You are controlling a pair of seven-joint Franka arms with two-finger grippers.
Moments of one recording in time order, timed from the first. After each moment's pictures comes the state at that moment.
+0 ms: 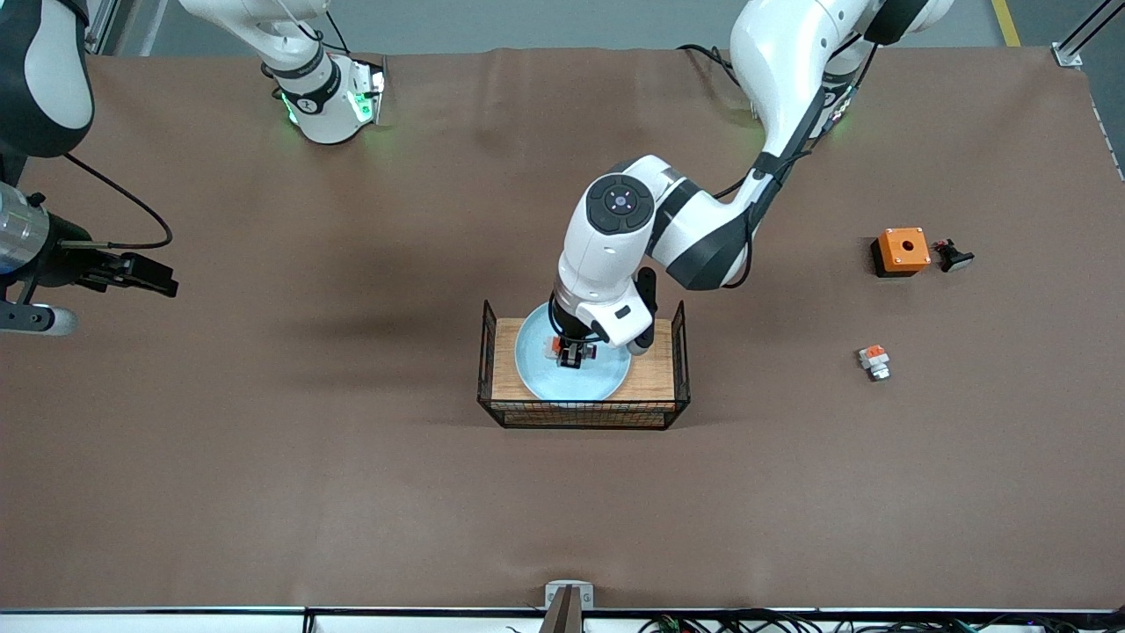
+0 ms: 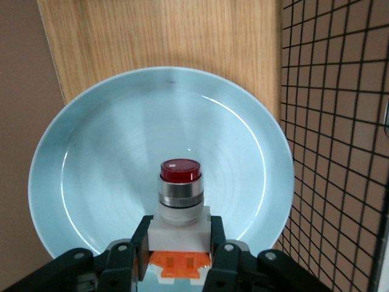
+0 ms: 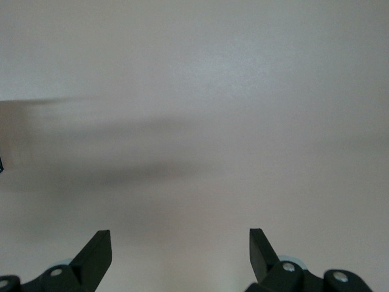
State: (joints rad) left arm -0.62 0.71 -0.14 -1.27 0.05 2.20 -2.18; right arm 0.00 0.12 -0.04 -1.59 0.00 1.63 0.05
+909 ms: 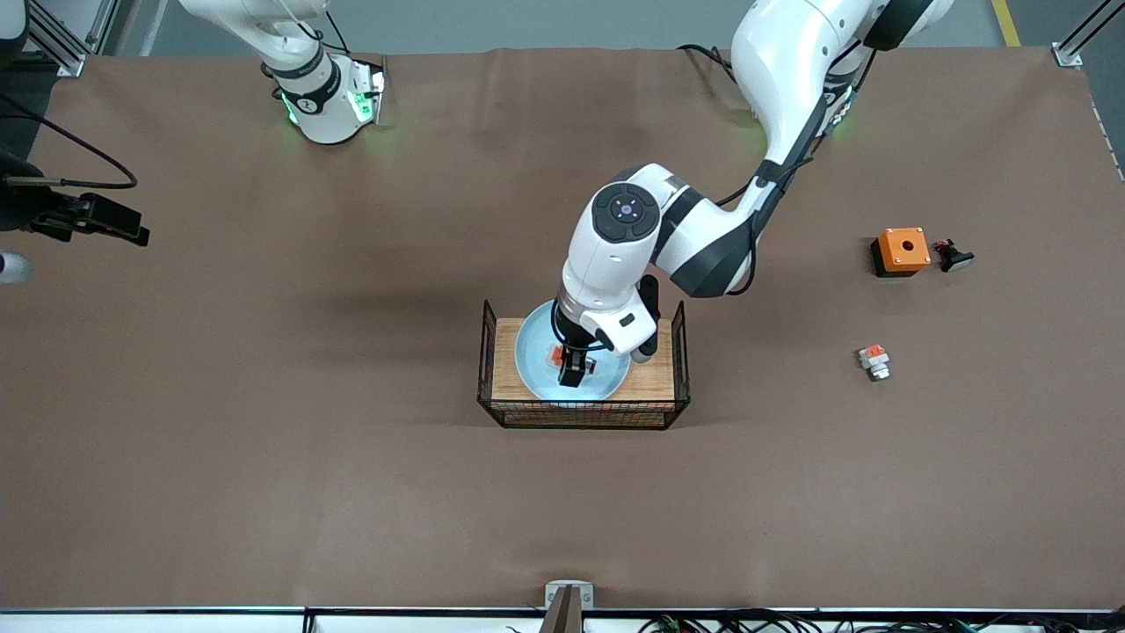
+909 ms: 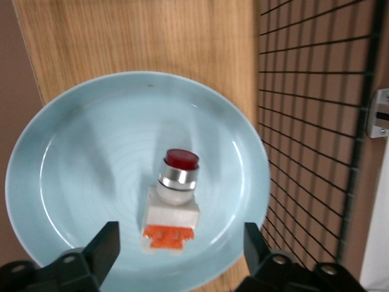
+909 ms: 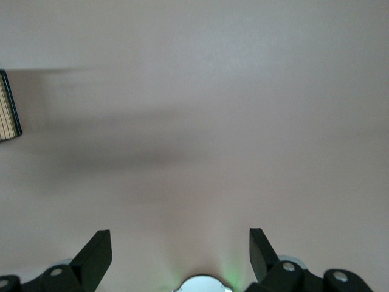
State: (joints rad) left arm -0.61 0.71 -0.14 -1.24 0.05 2.21 -2.18; right arm 0.00 0.10 -0.02 -1.43 0.00 1.36 0.05
